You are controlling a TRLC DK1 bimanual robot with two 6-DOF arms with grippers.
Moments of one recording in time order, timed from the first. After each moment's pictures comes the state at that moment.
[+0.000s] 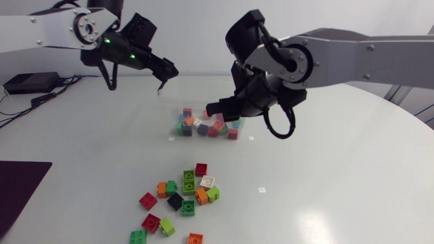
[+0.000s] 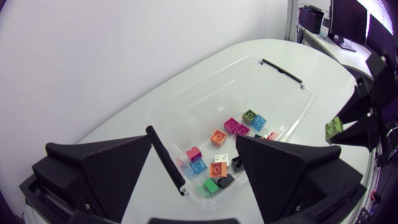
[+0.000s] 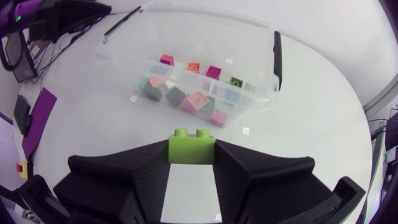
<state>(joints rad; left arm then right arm) -0.22 1.81 1.56 -0.40 0.26 0.41 0.66 1.70 1.36 -0.60 0.17 0.31</state>
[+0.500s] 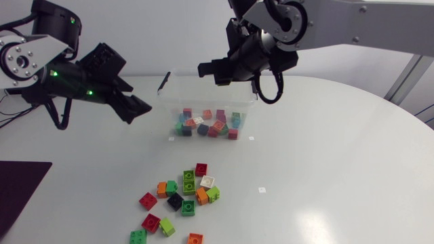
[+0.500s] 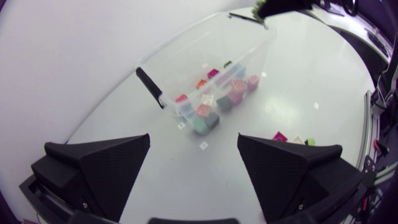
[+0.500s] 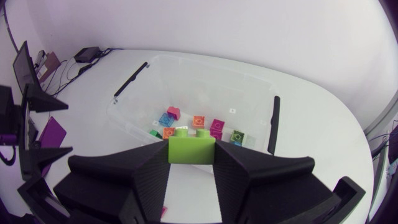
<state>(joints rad) -0.16 1.43 1.14 -0.49 0.26 0.61 0.61 1.80 1.60 -0.54 0.15 0.26</state>
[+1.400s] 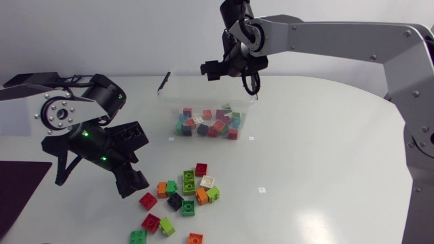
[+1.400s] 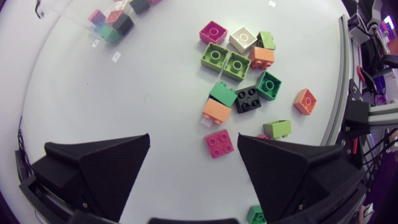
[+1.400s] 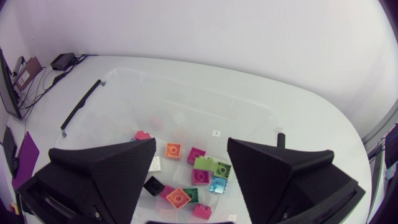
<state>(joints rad) -0.33 1.45 0.91 -0.78 0.12 0.65 0.52 2.12 1.88 -0.49 0.18 0.19</state>
